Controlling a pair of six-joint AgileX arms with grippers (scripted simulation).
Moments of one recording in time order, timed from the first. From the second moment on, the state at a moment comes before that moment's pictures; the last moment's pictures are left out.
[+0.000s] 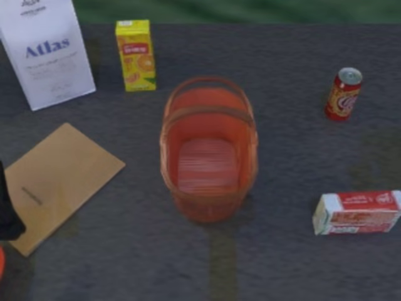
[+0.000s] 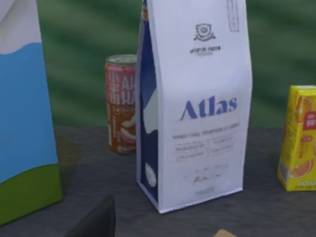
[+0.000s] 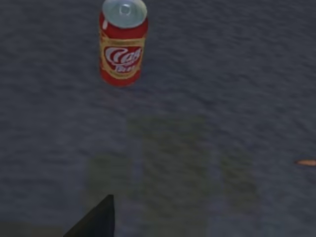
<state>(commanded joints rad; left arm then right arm) 0.00 0.00 0.00 0.00 0.00 0.00 0.04 0.94 0.83 -0.58 -0.01 -0.19</state>
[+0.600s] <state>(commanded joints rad) 0.00 0.00 0.00 0.00 0.00 0.00 0.10 1.94 1.80 -1.16 -0.02 -0.43</state>
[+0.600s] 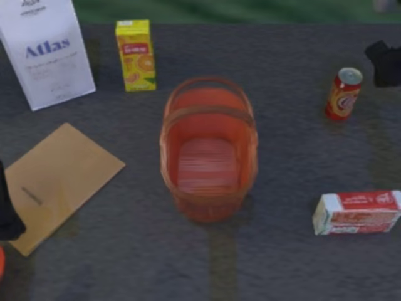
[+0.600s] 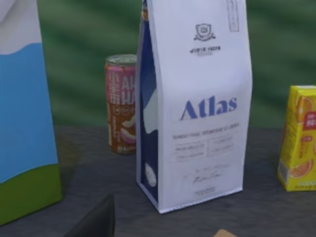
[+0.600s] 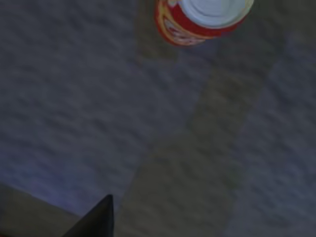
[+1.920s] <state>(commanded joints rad) 0.00 0.00 0.00 0.00 0.00 0.00 0.15 2.55 2.42 -1.35 -0.05 -0.59</state>
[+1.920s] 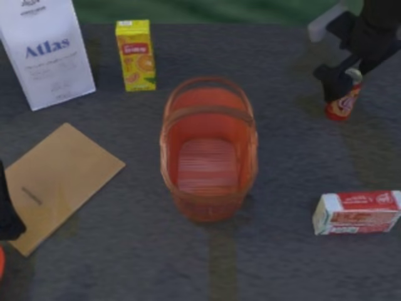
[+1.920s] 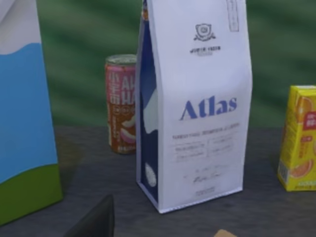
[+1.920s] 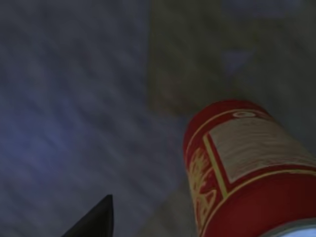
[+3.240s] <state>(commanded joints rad) 0.00 0.00 0.00 0.00 0.00 0.00 0.15 2.55 2.32 -1.25 -0.05 -0.59</state>
